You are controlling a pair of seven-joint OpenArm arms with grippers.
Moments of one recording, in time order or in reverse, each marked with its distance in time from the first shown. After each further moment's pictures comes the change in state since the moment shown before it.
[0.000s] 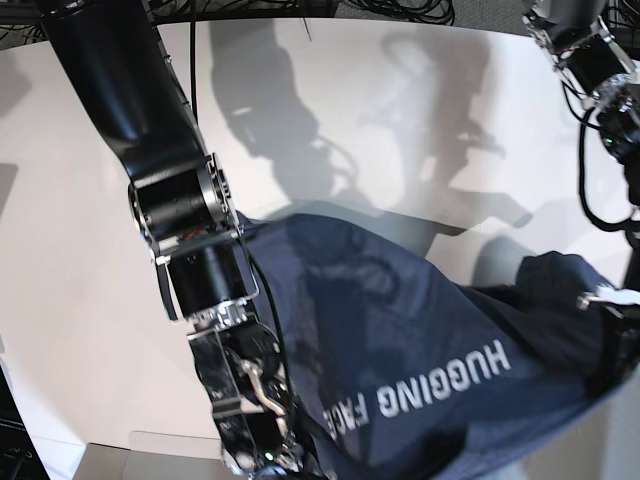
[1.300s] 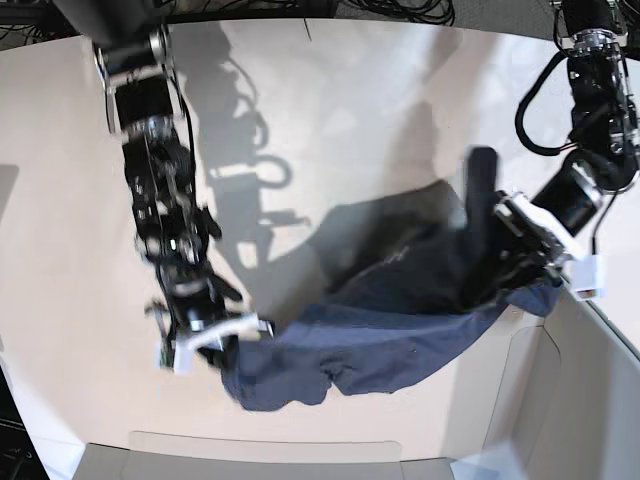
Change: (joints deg) left arm 17.9 -1.5 19.3 8.0 -29.1 1.1 -0.7; right arm -43.1 17.8 5.2 33.6 0.0 -3.5 -3.9
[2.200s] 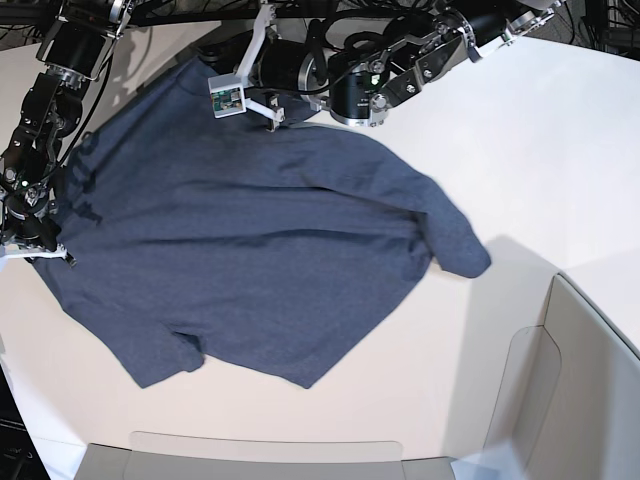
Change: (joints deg) left arm -10.2 16.6 65.1 -5.3 30.9 -0.4 19.1; right arm -11.9 8.1 38.2 3.7 -11.4 -0.1 -20.1
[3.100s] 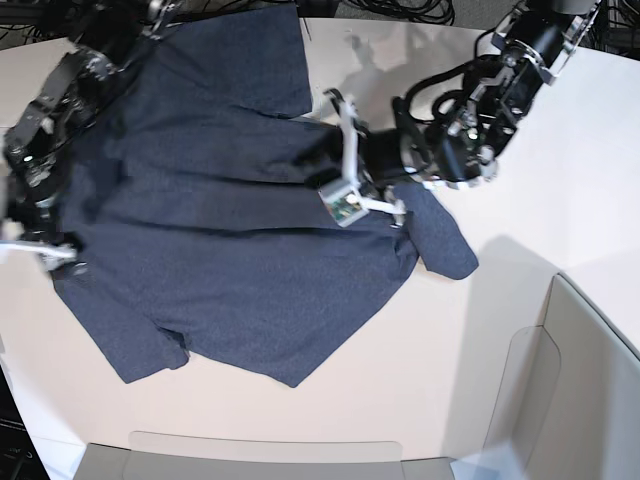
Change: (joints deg) left arm 0.4 -12.9 -26.8 3.3 3.4 -0.3 -0.6; right arm -1.4 -15.6 7.9 12.4 9.8 0.6 -7.0
